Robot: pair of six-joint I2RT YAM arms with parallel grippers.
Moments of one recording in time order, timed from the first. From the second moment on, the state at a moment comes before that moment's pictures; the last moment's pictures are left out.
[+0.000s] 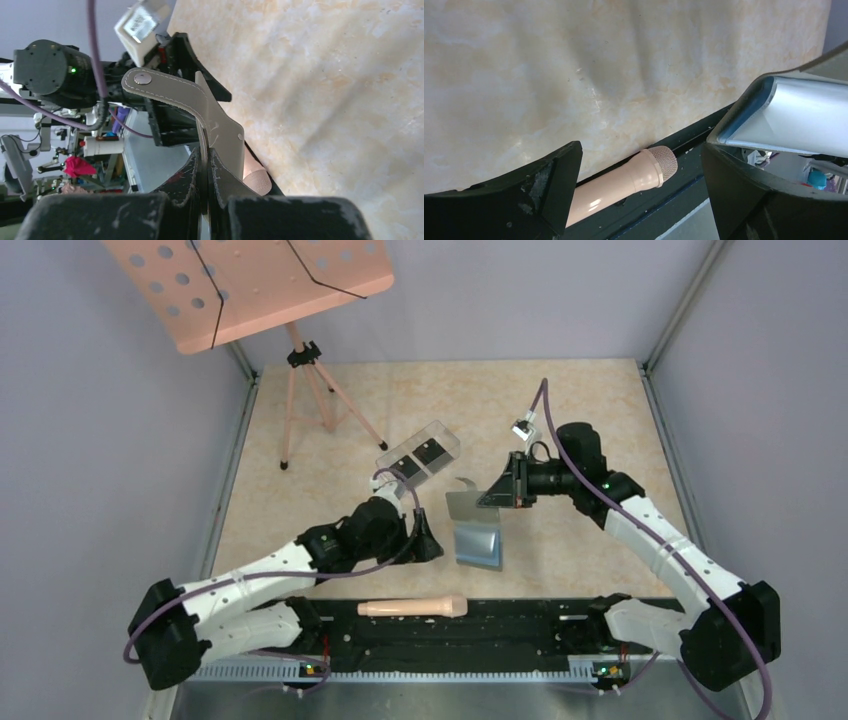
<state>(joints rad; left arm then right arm) -0.90 0.96 0.59 -0.33 0.00 -0.91 0.42 1.11 0.87 -0.32 -0.81 0.55</state>
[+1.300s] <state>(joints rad) -0.90 1.15 0.84 -0.46 -0.04 -0.87 0.42 1.12 0.83 -0.25 -0.83 0.64</state>
